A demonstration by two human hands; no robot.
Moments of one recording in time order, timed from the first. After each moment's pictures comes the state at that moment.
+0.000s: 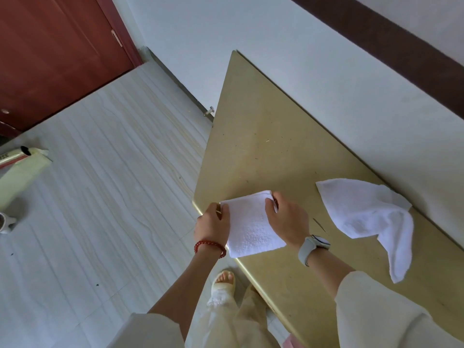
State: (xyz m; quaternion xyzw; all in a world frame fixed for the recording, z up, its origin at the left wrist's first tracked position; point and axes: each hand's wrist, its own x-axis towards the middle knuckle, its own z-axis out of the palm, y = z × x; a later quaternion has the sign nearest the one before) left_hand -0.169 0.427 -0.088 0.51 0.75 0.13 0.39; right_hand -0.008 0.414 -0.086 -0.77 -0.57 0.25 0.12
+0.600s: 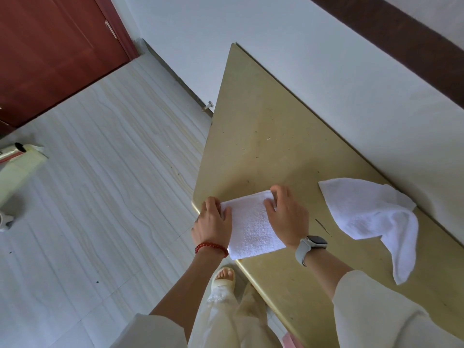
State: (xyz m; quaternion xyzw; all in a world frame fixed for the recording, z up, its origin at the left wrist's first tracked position) left_hand -0.164 0.432 -0.085 0.57 0.76 0.09 0.30; right_hand -0.011 0.420 -0.100 -0.78 -0.58 0.17 0.16
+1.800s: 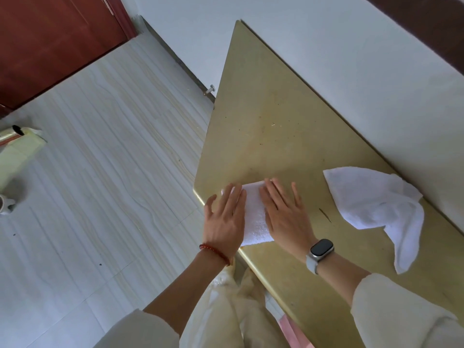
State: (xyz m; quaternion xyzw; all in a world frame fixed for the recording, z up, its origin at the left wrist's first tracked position) left_hand -0.170 0.407 -0.118 0.84 0.52 0.12 0.06; right_hand -0.002 0.391 -0.124 -0.61 -0.79 0.01 0.03
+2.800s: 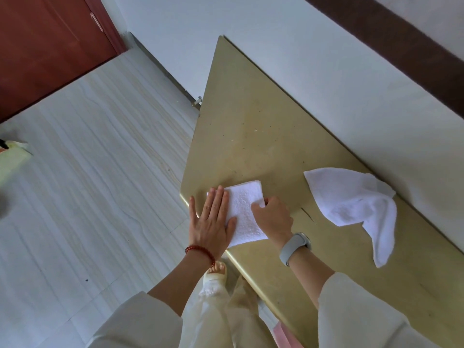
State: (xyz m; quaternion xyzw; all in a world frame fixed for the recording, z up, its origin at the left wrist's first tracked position) left_hand -0.173 0.401 -0.126 0.82 0.56 -0.05 0.11; right_hand -0.027 0.408 -0.091 -0.85 -0.35 0.38 0.10
